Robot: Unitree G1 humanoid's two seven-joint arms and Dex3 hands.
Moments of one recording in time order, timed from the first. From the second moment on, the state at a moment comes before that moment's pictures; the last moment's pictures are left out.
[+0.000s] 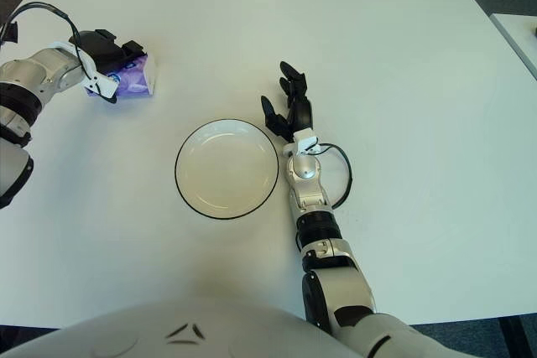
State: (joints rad) left arm -1.15 0.67 -0.81 1.19 1.00 -0.46 0.02; right arm -0.35 0.07 0.00 0.54 -0.09 -0.46 -0.15
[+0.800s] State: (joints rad) left arm -1.10 0.67 -0.83 1.23 0.99 -0.46 0.27; right arm -0.34 0.07 0.00 0.53 -0.09 -0.46 -0.16
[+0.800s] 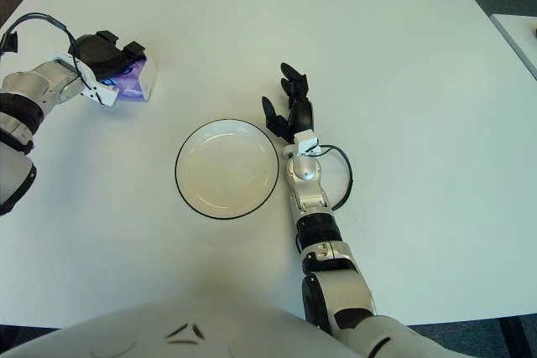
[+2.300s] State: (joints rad) left arm -0.94 0.67 -0.50 1.14 0.68 -0.77 0.46; right arm -0.34 0.06 0.00 0.52 -0.09 -0.46 -0.11
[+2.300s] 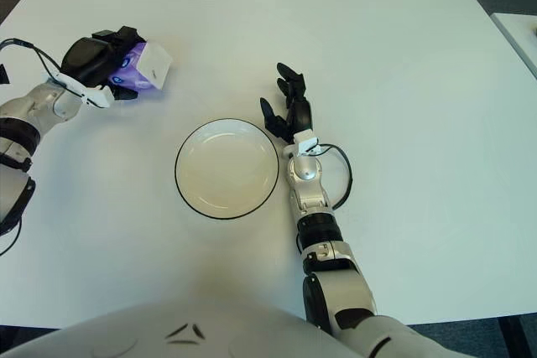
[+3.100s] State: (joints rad) left arm -0.81 0.66 -0.25 0.85 0.43 -0.87 0.22; right arm -0.34 0.06 -0.01 0.52 -0.08 -0.46 -0.11
